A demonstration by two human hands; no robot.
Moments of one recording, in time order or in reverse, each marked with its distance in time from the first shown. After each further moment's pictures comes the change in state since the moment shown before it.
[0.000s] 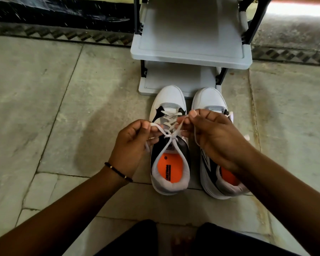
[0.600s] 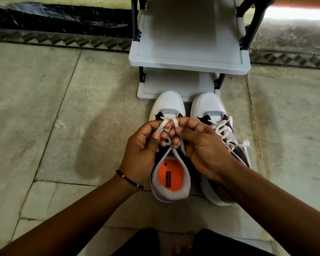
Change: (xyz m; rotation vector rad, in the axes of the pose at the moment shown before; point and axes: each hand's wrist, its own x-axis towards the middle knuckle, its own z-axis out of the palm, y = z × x) left_hand 0.004 -0.004 0.019 -0.003 -0.052 0.172; right_hand 0.012 0.019 0.014 0.174 -0.024 -0.038
